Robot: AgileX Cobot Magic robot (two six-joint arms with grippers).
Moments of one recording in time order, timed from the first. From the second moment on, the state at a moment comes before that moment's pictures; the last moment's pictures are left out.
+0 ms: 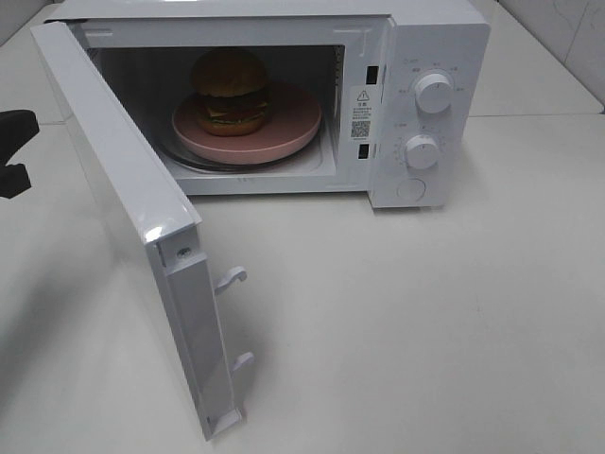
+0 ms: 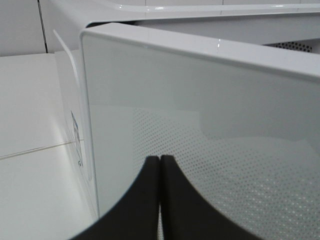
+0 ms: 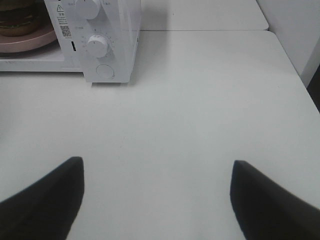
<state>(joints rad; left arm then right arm) 0.07 1.61 -0.42 0.64 -1.07 -0.33 0.07 0.00 -0.49 -0.05 0.97 0.07</state>
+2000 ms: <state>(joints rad) -0.46 1.88 -0.91 0.38 -0.75 -0.37 0.07 0.00 -0.49 -0.05 0.97 0.07</state>
